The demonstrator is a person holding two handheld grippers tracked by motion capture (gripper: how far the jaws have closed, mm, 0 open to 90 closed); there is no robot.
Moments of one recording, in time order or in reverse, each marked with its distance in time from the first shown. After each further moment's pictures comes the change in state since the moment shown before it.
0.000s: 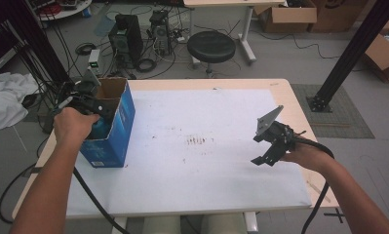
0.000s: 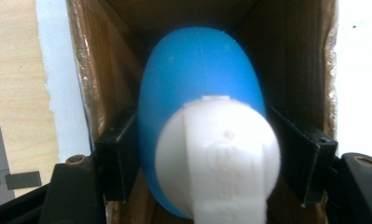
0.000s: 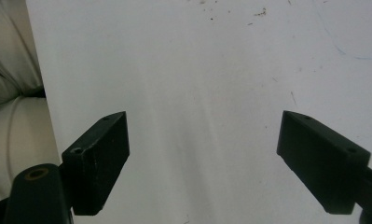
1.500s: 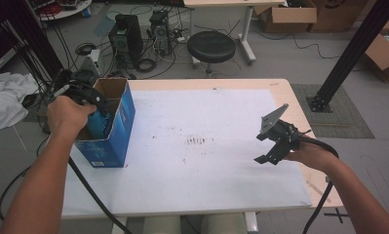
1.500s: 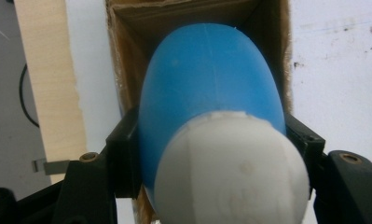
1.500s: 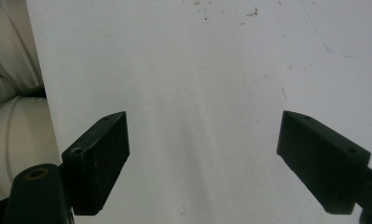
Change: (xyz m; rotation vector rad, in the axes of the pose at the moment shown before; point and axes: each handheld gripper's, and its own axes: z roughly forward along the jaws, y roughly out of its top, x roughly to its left) left arm -0.008 0.008 -0.026 0.015 0.052 0.019; right arm -0.002 -0.005 -0.009 -0.011 -0.011 0.002
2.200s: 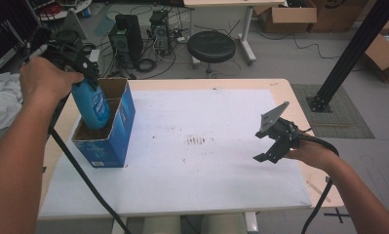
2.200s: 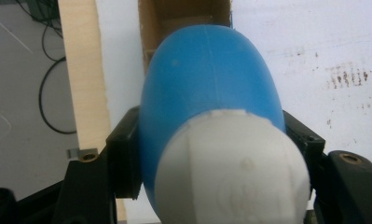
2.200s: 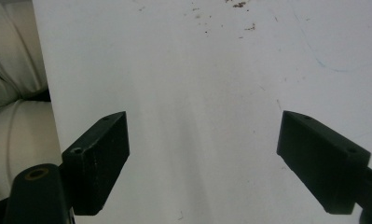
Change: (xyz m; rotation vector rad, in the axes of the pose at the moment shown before) left arm -0.010 0.013 -0.102 -0.040 0.015 0.001; right arm 0.002 0.007 -0.007 -0.023 -0.007 -0.026
